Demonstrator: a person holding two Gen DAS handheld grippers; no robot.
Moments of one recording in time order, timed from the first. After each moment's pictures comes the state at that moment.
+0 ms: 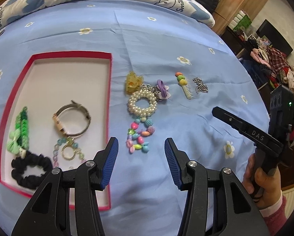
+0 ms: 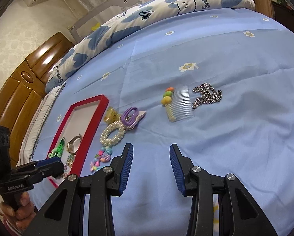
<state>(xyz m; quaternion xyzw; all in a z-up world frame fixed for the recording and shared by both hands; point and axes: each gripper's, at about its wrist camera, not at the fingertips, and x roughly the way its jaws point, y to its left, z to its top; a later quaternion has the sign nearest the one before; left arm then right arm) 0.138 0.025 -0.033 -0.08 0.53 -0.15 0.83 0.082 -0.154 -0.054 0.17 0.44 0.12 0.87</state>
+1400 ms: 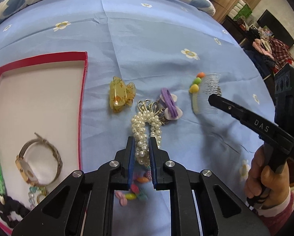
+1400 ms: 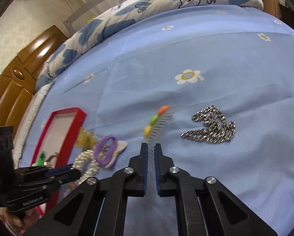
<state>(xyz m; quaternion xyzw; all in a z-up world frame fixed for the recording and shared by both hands) 0.200 -0.007 -0.077 -0.06 0.55 -0.17 0.82 0.150 -0.162 -0.078 0.15 0.46 0.13 0.87</state>
